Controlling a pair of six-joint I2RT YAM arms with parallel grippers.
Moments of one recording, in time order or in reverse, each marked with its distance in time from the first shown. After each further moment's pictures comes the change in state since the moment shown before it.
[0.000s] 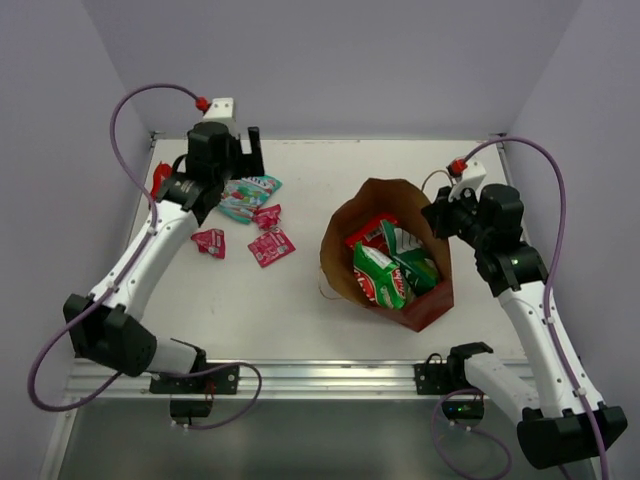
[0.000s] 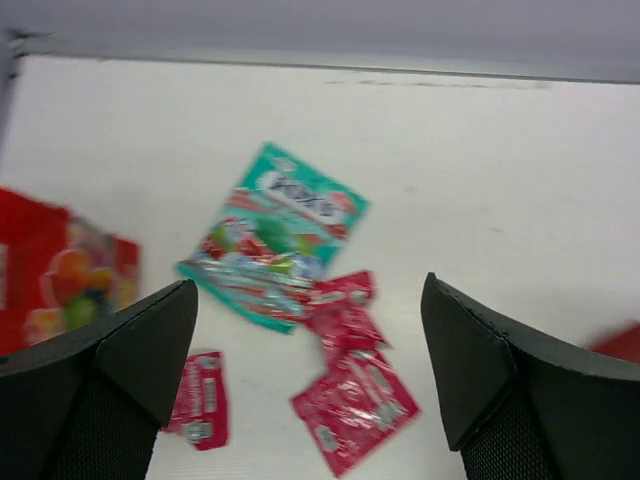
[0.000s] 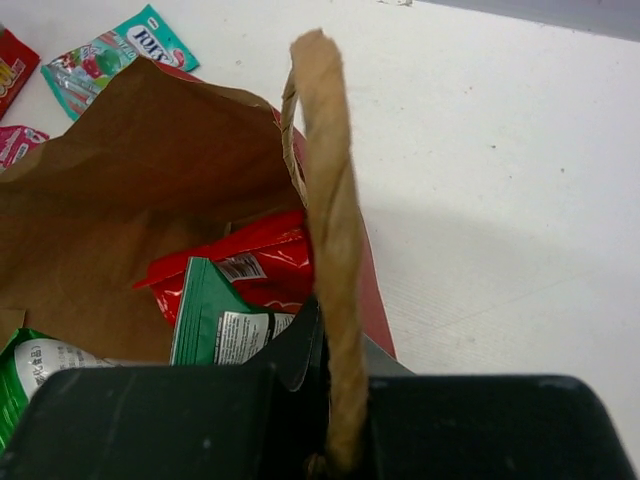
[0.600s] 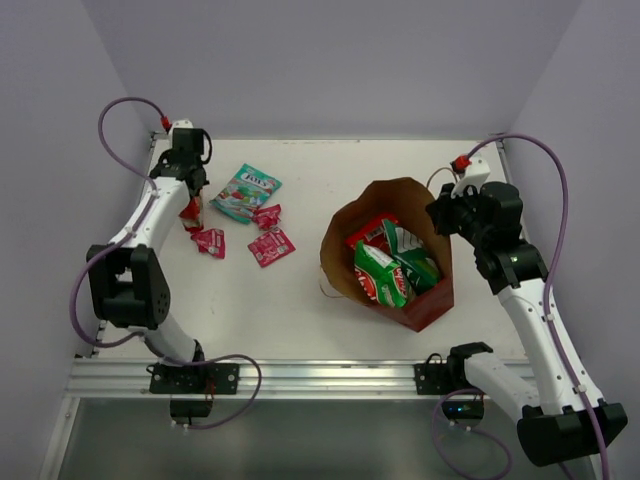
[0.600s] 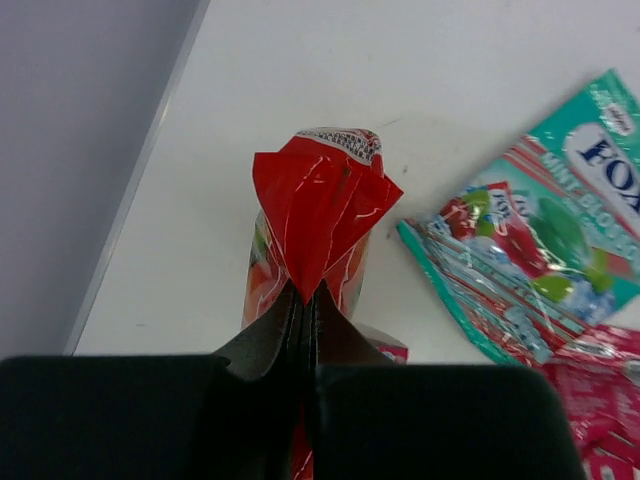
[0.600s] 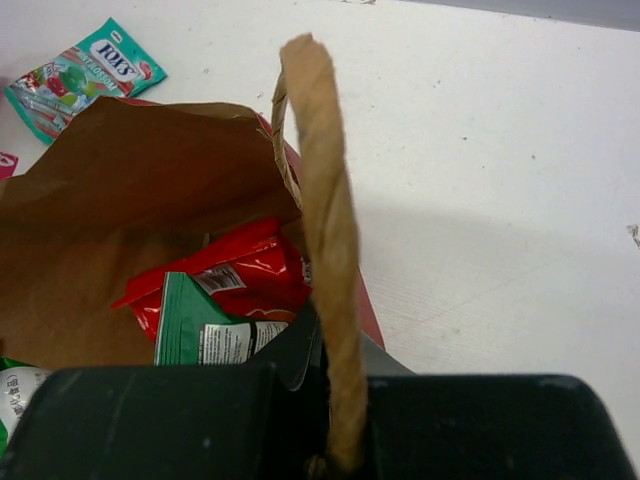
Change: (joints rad) left arm 0.181 0.175 0.003 -0.081 -0.146 -0.013; right arm 0.000 0.011 0.013 -0.005 0.074 0.021
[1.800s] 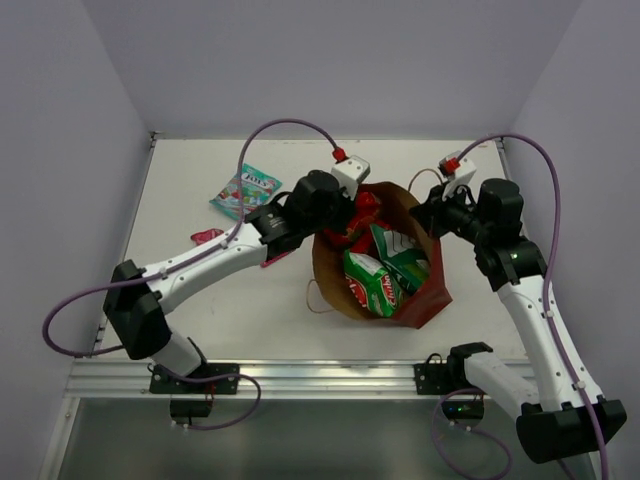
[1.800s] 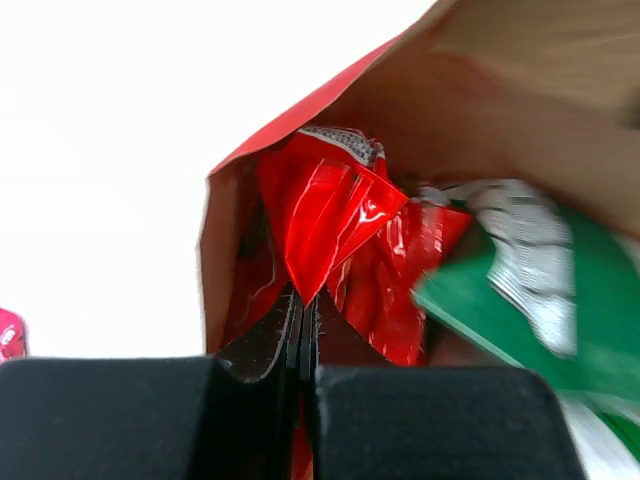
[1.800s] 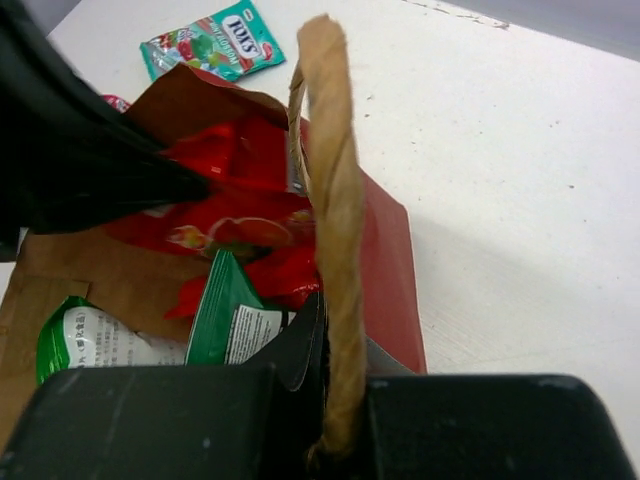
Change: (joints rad) left arm -0.824 -0.033 -0.025 0.244 0.317 0.061; right arm -0.003 0.019 0.017 0.010 -0.298 -0.076
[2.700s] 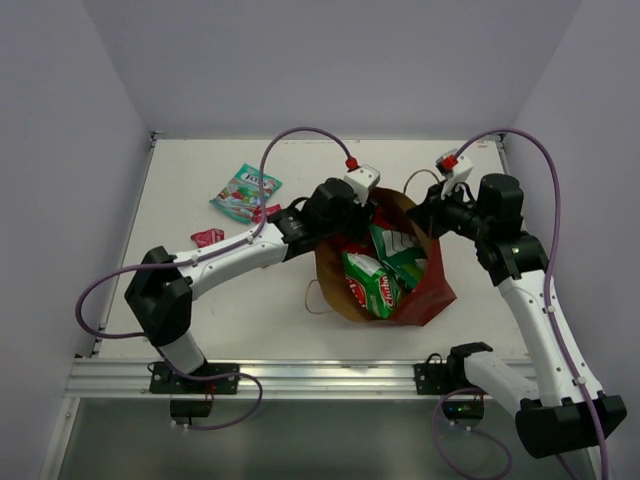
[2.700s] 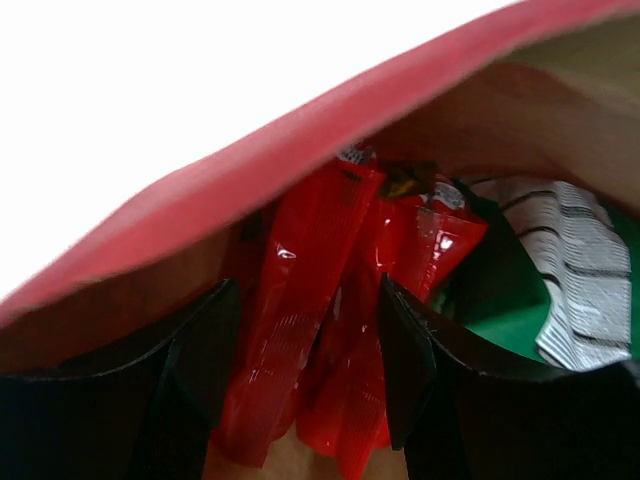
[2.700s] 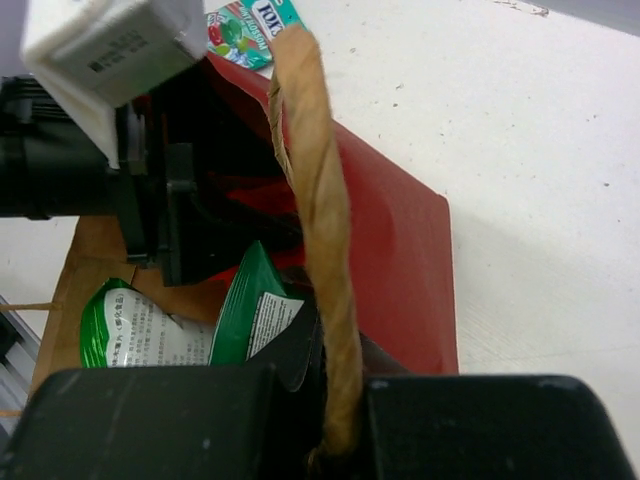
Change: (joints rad) left arm -0.004 0.079 -0.011 0.071 -0.016 -0.013; right arm -0.004 0.028 0.049 -0.058 -0.045 0.002
